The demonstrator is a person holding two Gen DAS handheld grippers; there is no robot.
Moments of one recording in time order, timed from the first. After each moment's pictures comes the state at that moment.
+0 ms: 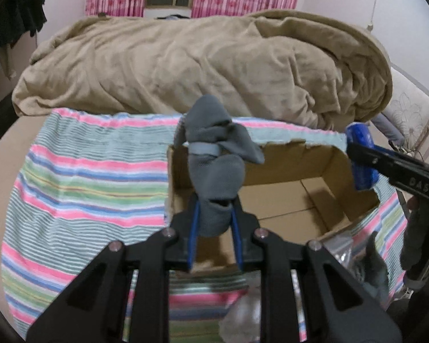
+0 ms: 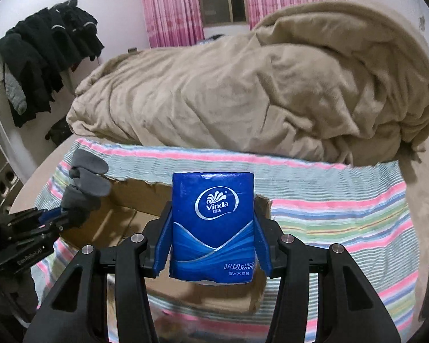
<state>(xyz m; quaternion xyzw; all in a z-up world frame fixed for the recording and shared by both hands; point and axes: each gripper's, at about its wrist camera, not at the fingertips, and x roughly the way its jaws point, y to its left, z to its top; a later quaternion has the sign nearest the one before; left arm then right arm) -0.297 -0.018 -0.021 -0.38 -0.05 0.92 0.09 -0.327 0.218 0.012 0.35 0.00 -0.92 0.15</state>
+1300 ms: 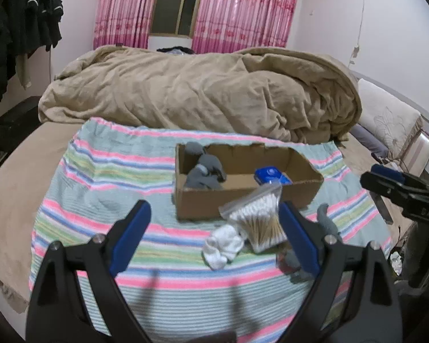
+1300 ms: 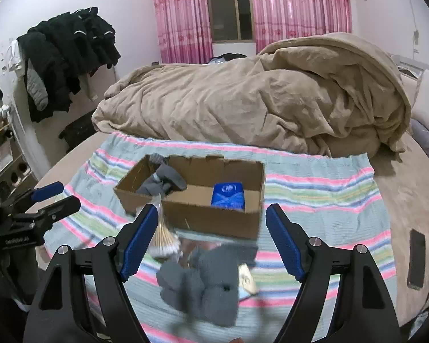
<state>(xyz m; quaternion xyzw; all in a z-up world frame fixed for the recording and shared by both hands) -0.154 -0.031 0.024 -0.31 -0.06 0.94 0.09 -0.181 0.231 0.053 0.31 0.01 -0.94 0.16</state>
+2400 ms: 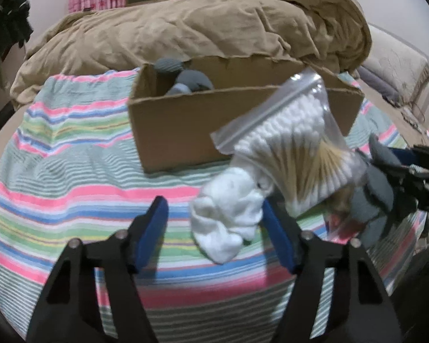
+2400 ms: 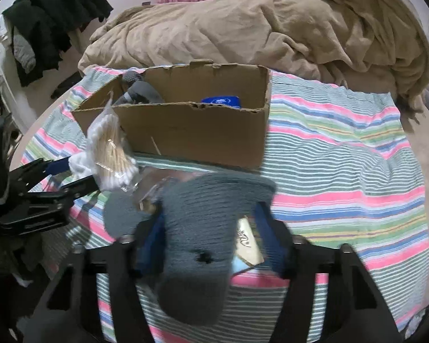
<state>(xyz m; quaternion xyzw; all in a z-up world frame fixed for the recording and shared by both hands) -0.210 0.013 -0.088 -0.40 0.02 0.91 0.11 -0.212 0.233 -0.056 0.42 0.03 -0.89 0.17</state>
